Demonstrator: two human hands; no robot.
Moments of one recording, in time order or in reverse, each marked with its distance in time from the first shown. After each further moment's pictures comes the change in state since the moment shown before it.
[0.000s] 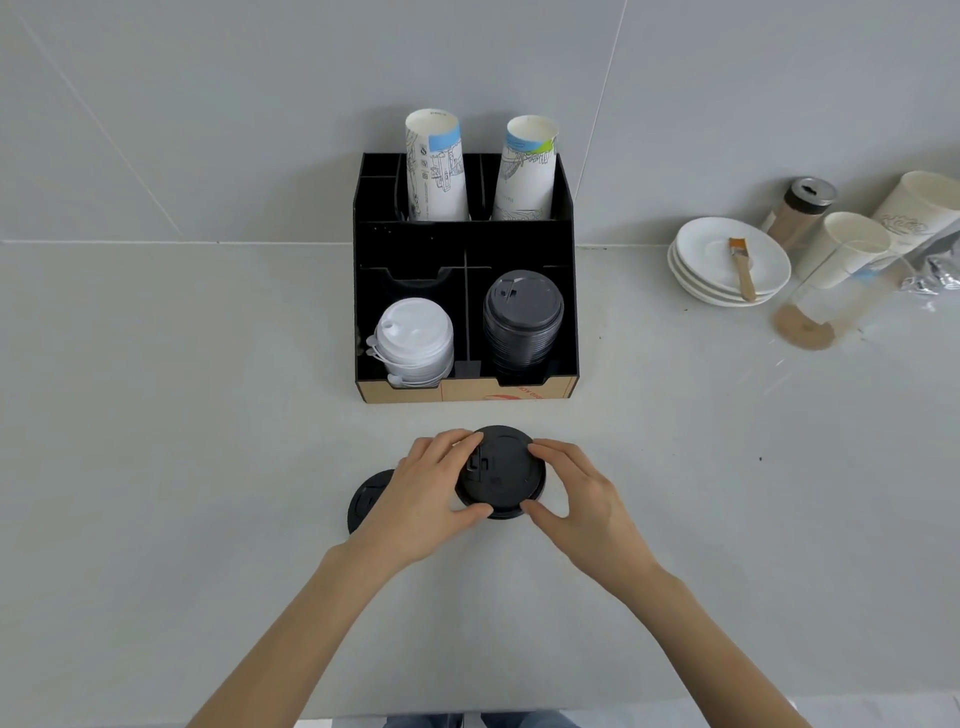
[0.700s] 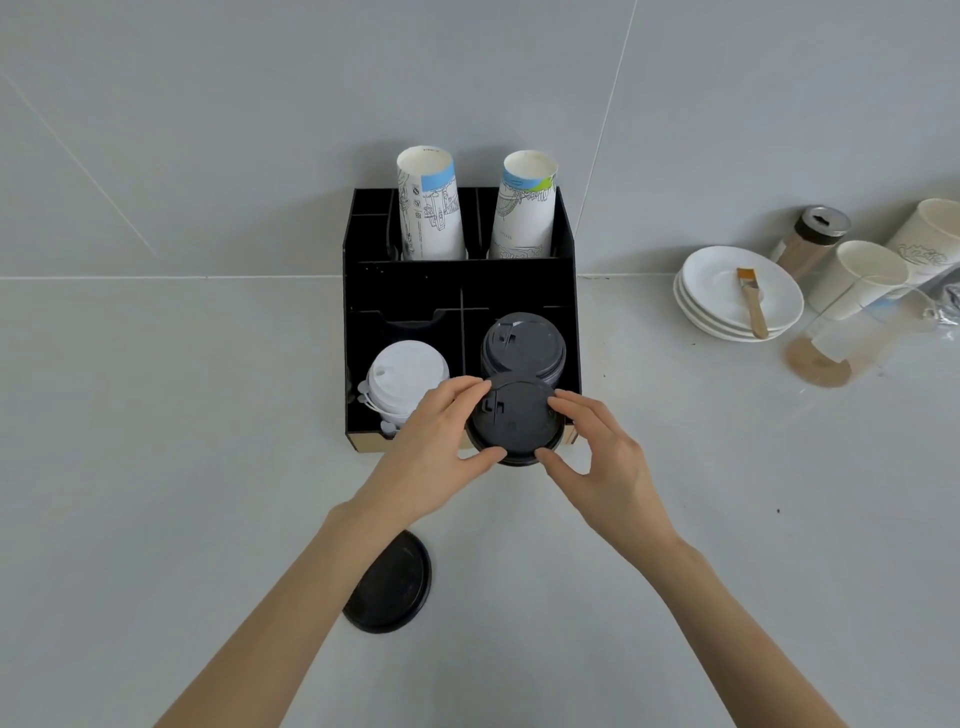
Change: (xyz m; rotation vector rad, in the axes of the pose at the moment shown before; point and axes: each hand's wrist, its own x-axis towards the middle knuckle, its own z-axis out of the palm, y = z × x) left_hand 0.074 0.010 -0.049 -0.081 0.191 0.083; right_hand 0.071 -0.017 -0.041 0.042 0.204 -0.073
